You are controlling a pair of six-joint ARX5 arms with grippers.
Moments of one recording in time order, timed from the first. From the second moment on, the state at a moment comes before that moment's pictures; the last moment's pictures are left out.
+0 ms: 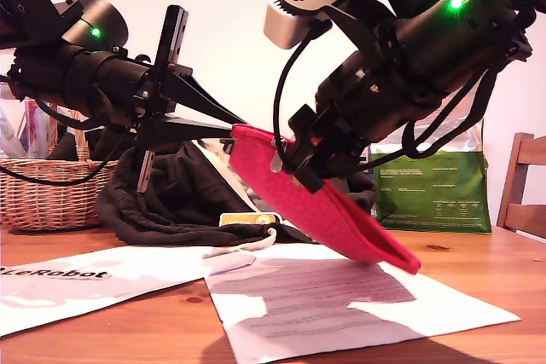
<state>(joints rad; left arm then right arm) -0.35 1.73 0.99 0.03 1.11 -0.73 0.77 1.49 0.60 0.45 0.12 -0.61</state>
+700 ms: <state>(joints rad) -0.28 1.73 1.00 0.04 1.23 -0.71 0.77 1.49 0.62 0.41 0.12 -0.61</state>
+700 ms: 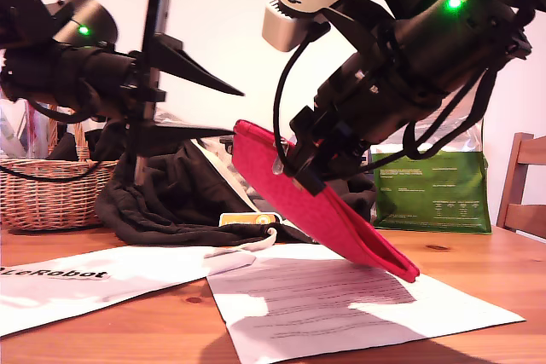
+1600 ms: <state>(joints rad) -0.40 1.44 1.03 -0.35 0.58 0.84 0.77 1.49 0.61 0.38 0.09 -0.61</state>
